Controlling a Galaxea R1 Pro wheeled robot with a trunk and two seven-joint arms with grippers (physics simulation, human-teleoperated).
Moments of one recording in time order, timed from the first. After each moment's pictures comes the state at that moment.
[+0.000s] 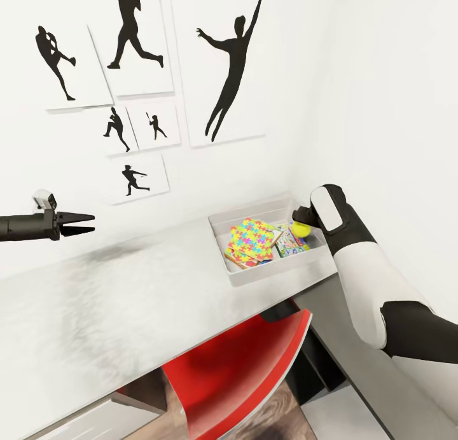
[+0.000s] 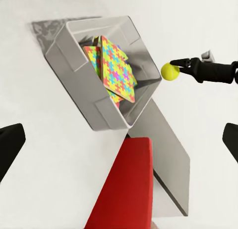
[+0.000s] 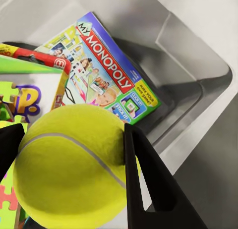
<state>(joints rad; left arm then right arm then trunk) -1.14 0.66 0.01 -0.74 0.08 1.04 -1.57 -1.29 0.02 0.02 -0.75 -0.68 0.91 -0.79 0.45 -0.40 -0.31</state>
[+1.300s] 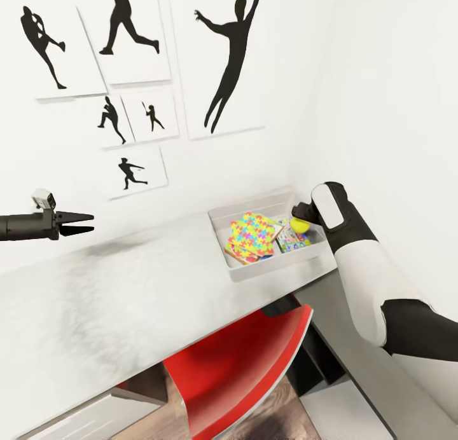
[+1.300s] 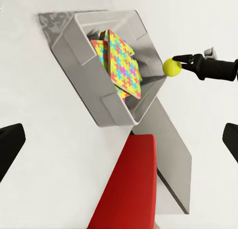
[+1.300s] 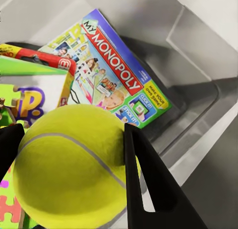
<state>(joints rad) -1.14 0.66 0.01 -0.75 0.09 1.04 -1.57 -1.30 0.01 0.01 -0.75 -0.67 0.89 -0.76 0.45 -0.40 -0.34</state>
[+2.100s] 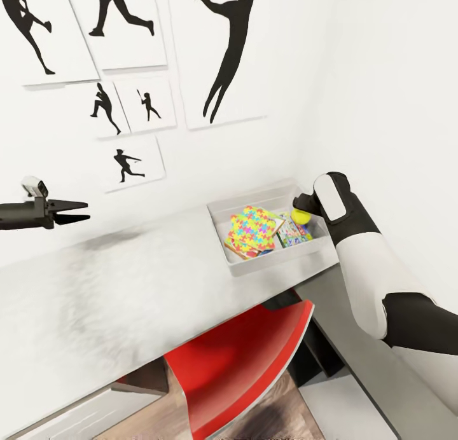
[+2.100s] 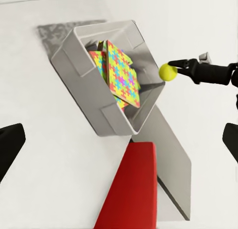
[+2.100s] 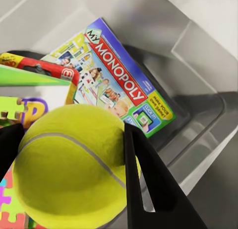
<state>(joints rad) -1.20 0.68 0.01 -0.75 0.11 1.04 -1.57 -1.33 0.02 0.01 -0.77 -0.67 0.90 -0.77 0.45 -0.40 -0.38</state>
